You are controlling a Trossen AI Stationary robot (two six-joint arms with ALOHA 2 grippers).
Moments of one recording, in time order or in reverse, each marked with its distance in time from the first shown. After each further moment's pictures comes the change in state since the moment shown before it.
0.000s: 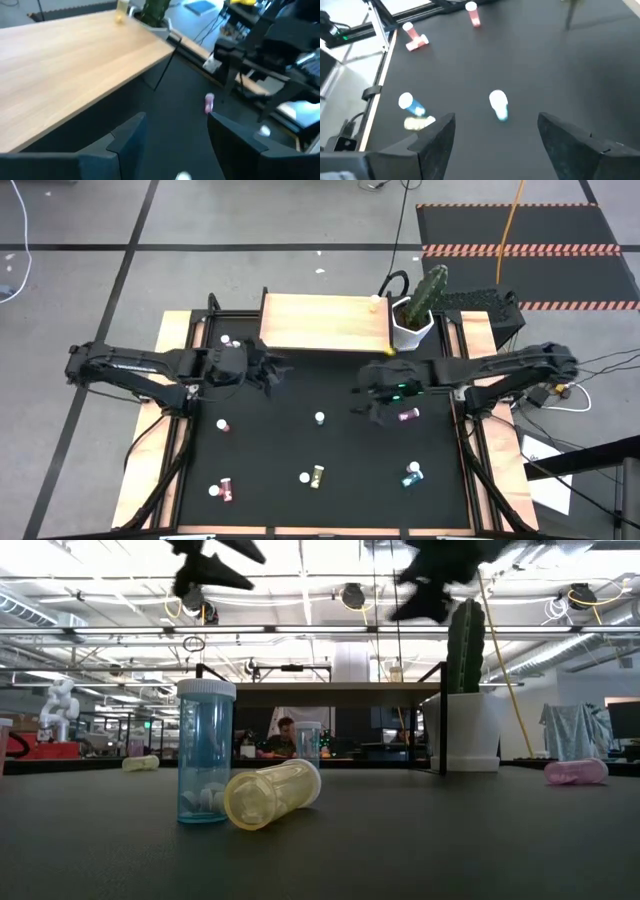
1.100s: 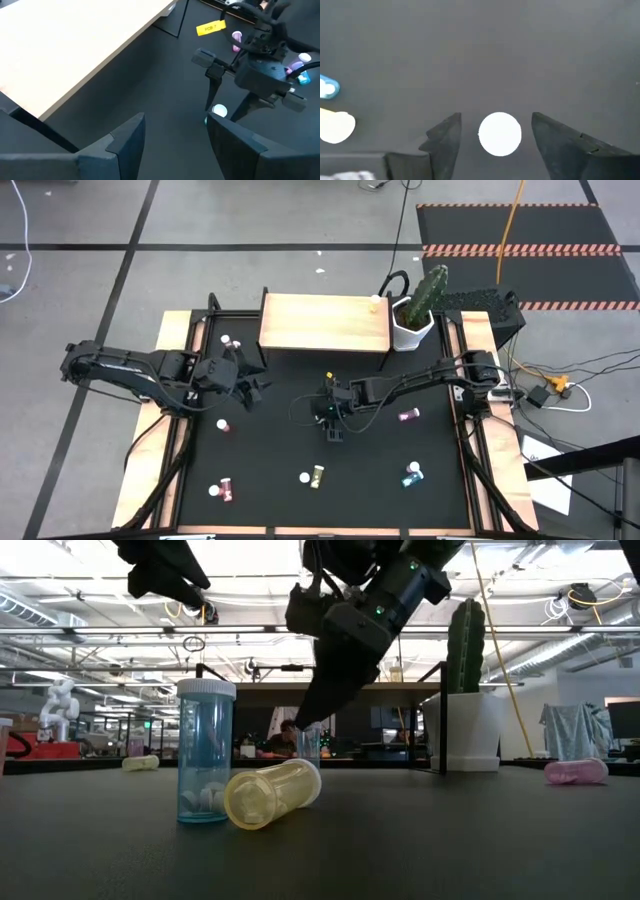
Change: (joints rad) left arm -0.082 -0.083 0.000 -0.342 -0.026 0.063; right arm 0.003 0.603 0.287 0.031 0.028 -0.219
